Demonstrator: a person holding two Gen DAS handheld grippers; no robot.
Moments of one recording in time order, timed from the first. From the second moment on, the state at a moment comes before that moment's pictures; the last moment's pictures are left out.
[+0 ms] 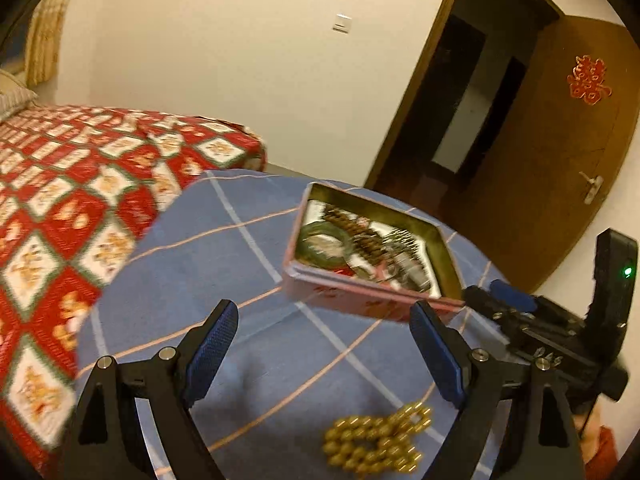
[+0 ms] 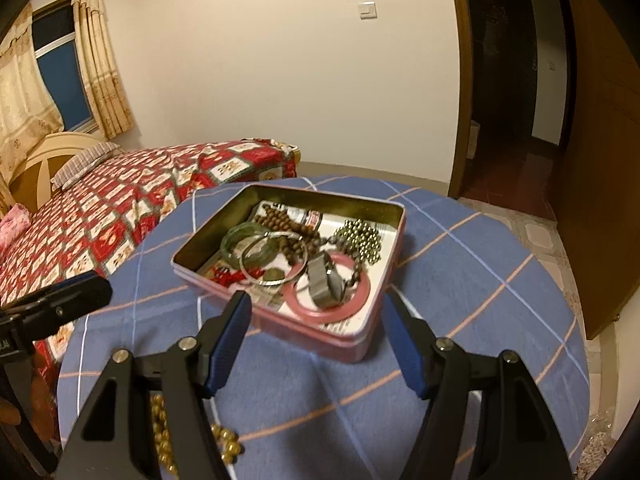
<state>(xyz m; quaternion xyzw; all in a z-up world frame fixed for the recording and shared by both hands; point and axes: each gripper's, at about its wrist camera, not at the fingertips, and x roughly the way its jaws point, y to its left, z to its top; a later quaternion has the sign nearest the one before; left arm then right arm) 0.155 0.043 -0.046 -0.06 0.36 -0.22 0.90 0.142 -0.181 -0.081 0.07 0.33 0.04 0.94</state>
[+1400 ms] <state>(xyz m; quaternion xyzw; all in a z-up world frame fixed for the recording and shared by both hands) 0.065 0.080 -0.083 0.01 0.41 -0.23 0.88 0.091 -0.110 -0.117 0.01 0.40 0.10 0.91</state>
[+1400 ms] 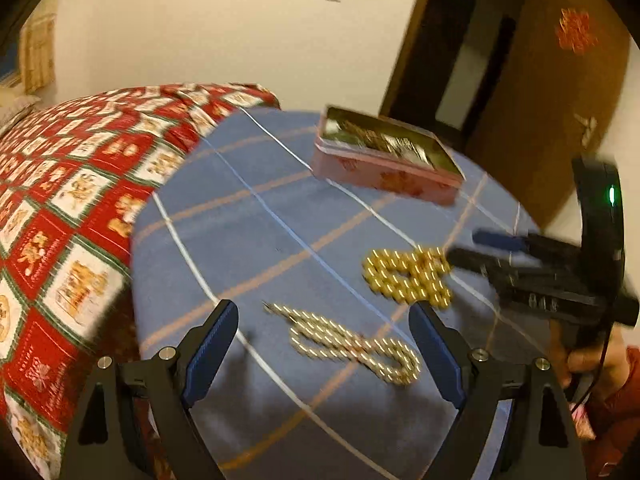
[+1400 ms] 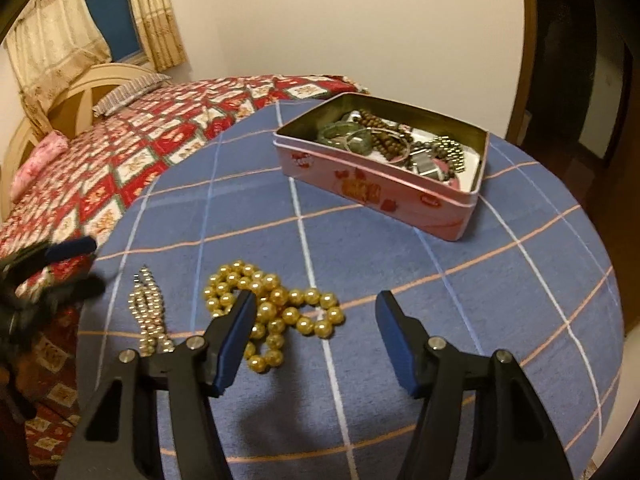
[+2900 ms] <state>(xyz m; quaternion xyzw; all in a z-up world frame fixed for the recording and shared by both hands) 0.072 0.091 -0.106 -0.06 0.43 -0.19 0.88 0.075 -0.145 -0.114 0.06 0.40 0.08 0.91</state>
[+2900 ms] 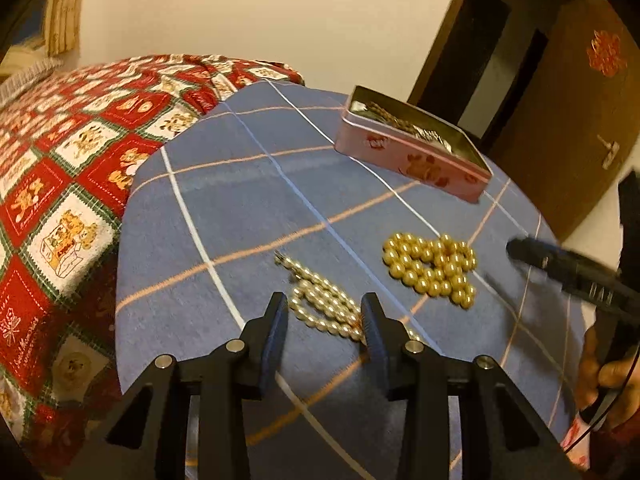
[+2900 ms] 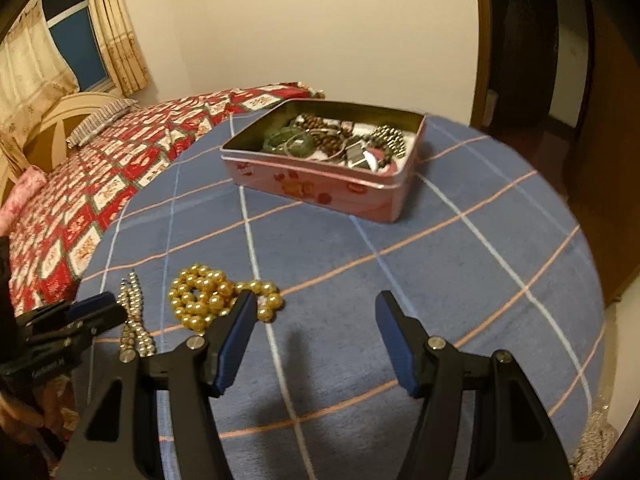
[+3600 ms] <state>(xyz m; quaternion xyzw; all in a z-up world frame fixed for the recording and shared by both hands) 0.068 0.068 -0.109 -0.04 0.47 -0.24 0.85 0.089 -0.131 -0.113 0.02 0.41 0.11 0.91</state>
